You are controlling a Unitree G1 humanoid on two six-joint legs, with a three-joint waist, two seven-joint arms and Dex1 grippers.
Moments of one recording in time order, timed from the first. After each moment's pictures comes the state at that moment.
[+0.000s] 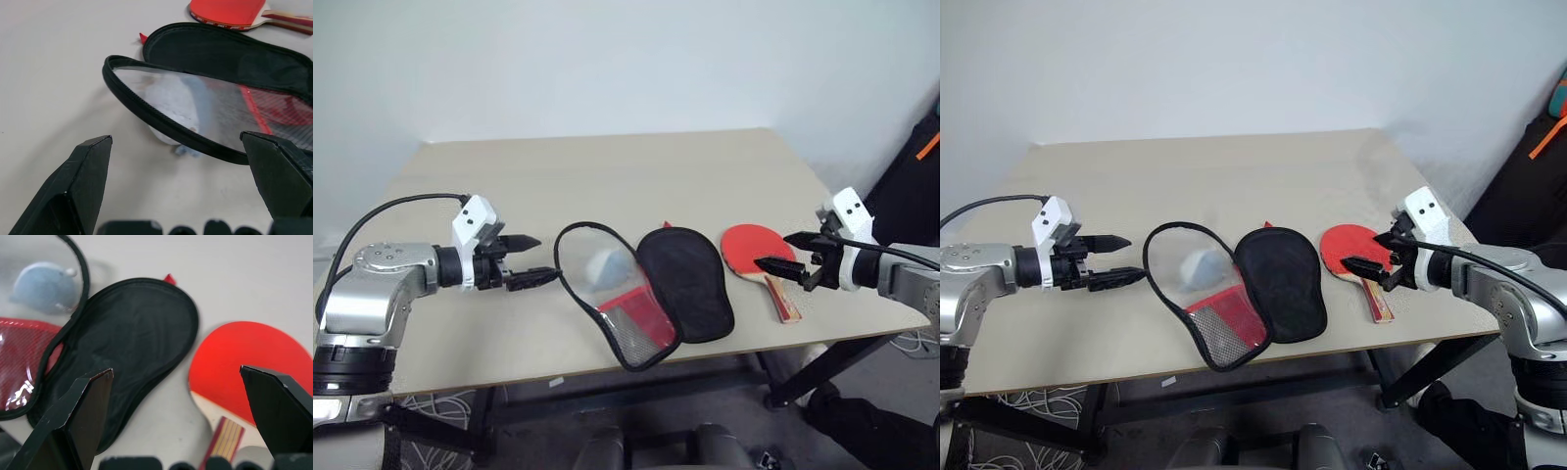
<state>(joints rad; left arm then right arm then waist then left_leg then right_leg) -0.35 0.91 0.13 0.00 -0.43 0.65 -1.13 -0.40 -0.84 -0.11 -0.32 0.59 1.09 0.70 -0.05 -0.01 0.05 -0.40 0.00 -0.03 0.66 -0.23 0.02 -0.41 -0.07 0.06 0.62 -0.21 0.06</state>
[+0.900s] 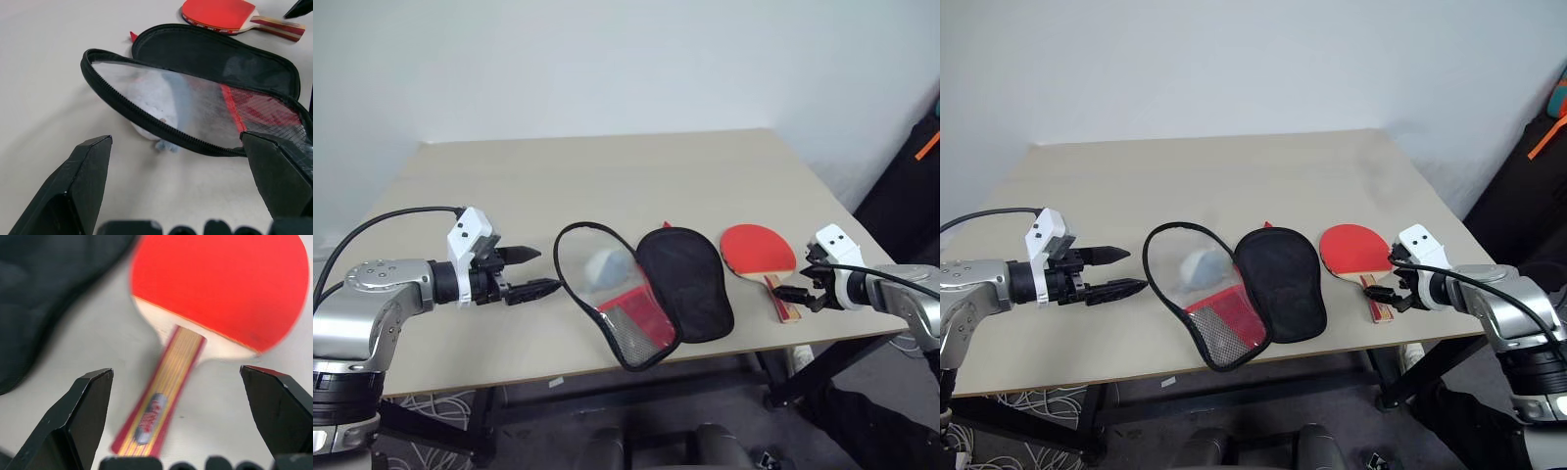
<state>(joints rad) -0.24 0.92 0.19 -0.13 -0.52 0.70 -1.06 -0.42 -0.84 0.08 0.03 0.34 0.99 0.69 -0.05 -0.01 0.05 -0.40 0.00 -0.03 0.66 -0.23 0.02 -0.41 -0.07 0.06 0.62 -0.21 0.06</state>
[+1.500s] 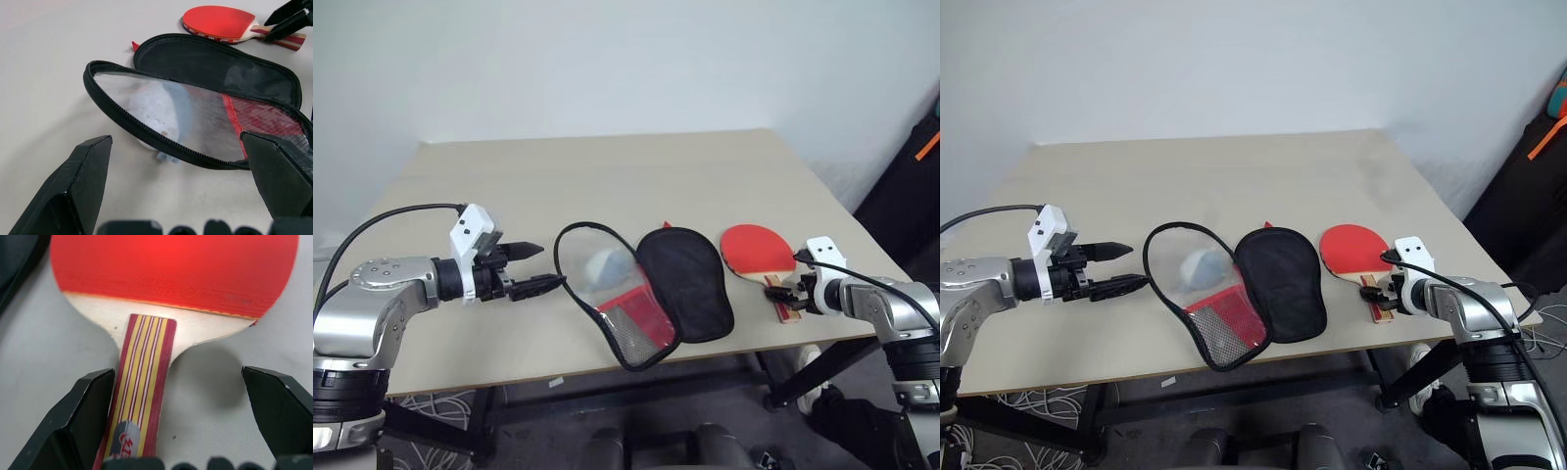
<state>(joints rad) -0.27 0.90 0.18 -0.12 -0.52 0.69 -1.05 -0.44 -0.64 -0.01 0.13 0.31 1.10 0.49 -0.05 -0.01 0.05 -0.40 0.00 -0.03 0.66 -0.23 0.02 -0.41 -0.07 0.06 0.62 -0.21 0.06</state>
